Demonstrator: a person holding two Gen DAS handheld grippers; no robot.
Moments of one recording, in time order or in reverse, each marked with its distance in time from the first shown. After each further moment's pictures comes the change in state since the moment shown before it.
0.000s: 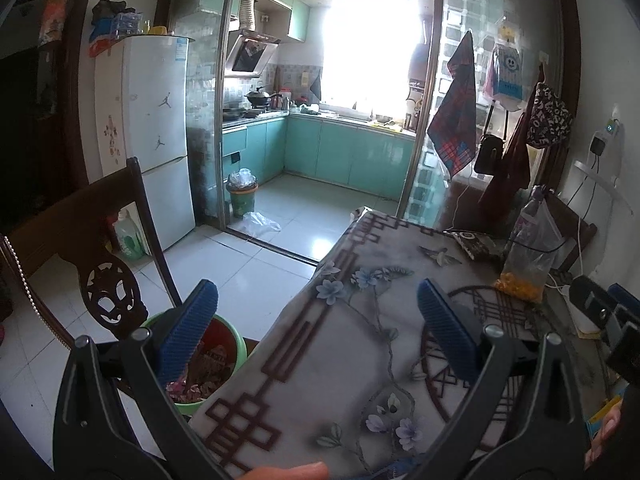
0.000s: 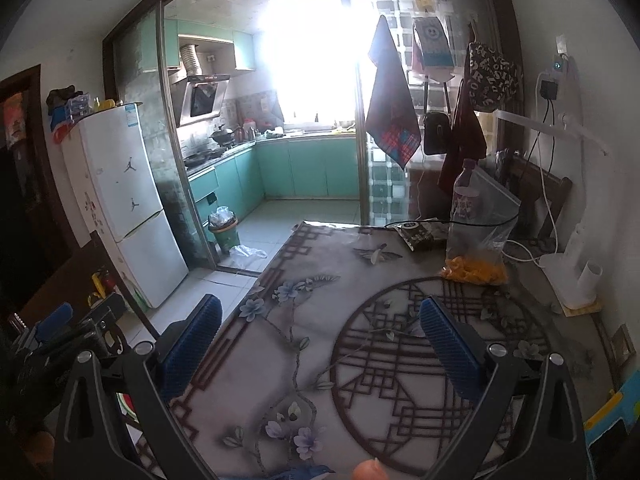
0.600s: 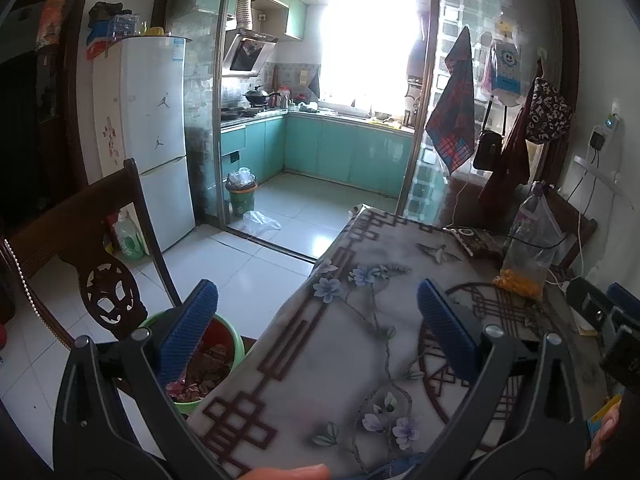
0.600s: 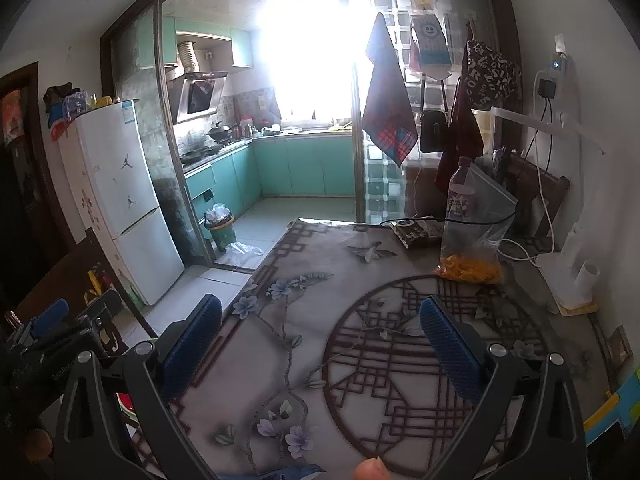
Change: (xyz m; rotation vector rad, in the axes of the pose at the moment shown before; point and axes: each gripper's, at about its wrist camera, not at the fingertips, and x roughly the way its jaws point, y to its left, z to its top) left arm 0.002 -0.010 -0.002 0.017 0.010 0.003; right arm 0.003 -0.005 -0.002 -0.005 0.010 -0.015
